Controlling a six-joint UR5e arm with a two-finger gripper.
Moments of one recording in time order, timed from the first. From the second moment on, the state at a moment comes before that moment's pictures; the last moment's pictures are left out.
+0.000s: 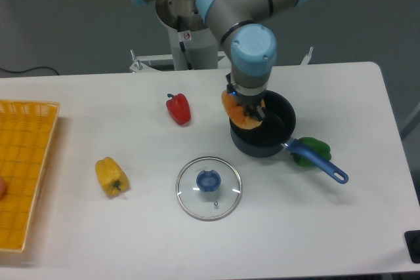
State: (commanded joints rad) arm 2.61 -1.78 -1.75 -1.35 1.70 1.57
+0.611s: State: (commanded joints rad) arm 2.63 -1.83 -1.76 -1.28 1.70 1.57
